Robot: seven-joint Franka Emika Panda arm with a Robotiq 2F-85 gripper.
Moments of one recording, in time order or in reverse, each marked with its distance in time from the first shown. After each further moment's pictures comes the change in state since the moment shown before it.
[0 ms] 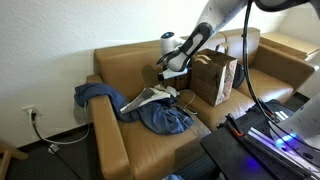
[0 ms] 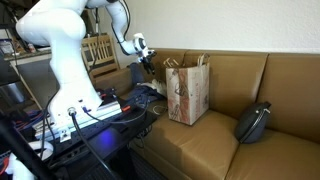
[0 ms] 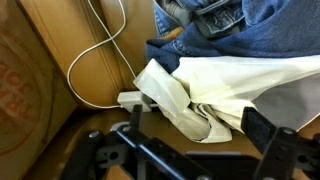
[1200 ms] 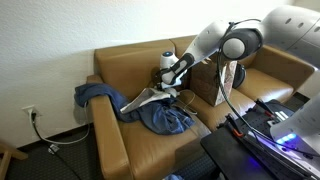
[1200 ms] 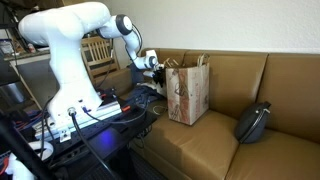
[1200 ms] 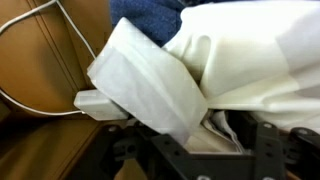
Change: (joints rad) arm -0.084 0.487 -0.003 0.532 0.201 0.033 -0.249
